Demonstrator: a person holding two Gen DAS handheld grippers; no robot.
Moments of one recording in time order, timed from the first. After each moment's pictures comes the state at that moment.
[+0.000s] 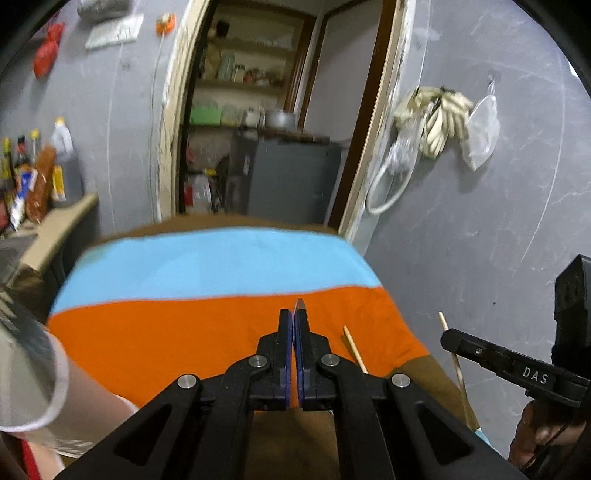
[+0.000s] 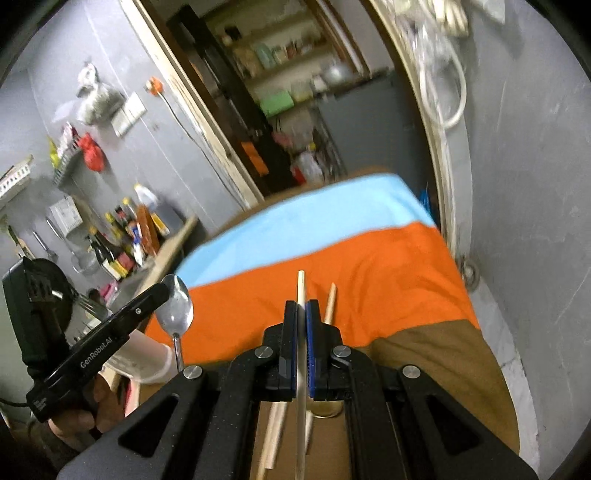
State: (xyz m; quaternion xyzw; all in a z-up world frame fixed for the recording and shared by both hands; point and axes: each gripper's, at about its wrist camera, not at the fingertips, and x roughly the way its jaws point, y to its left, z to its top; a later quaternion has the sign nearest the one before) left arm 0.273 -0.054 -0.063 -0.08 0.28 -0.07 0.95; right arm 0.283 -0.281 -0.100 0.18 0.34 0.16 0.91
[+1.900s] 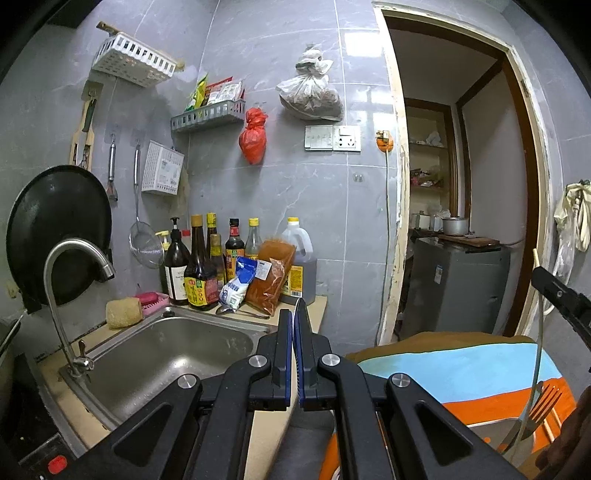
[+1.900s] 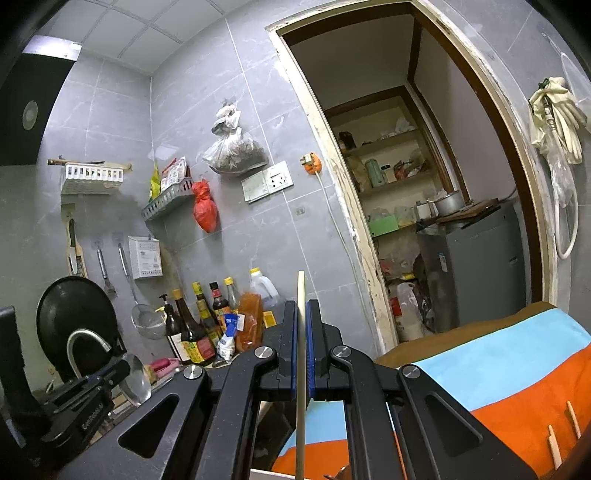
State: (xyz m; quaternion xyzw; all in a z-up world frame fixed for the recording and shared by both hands) left arm 0.178 0.195 0.002 -0.03 0.10 0.26 0.96; right arm 0.268 0.007 0.002 0.16 0.06 0.25 0.95
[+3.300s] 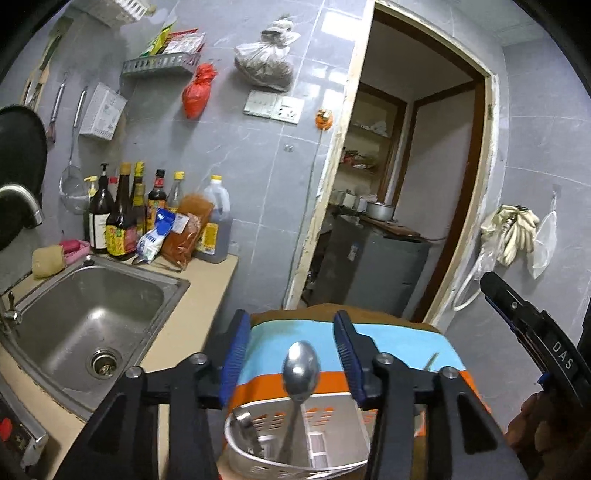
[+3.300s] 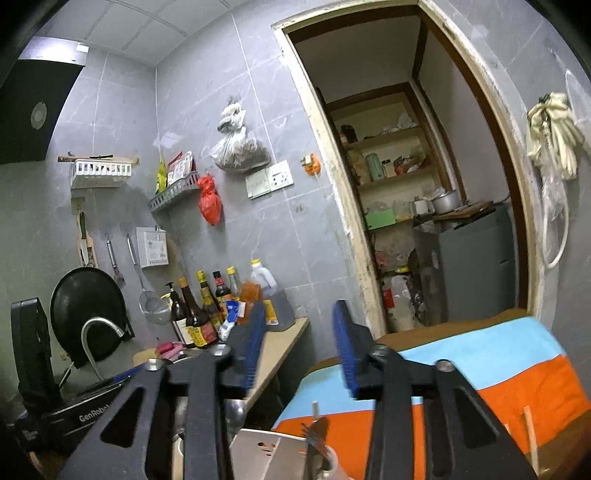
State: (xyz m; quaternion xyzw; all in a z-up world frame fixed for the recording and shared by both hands) left arm 0.166 0.177 0.013 -0.14 0.16 0.09 0.97; right arm 0.228 -0.050 0.027 0.13 0.08 0.25 0.96
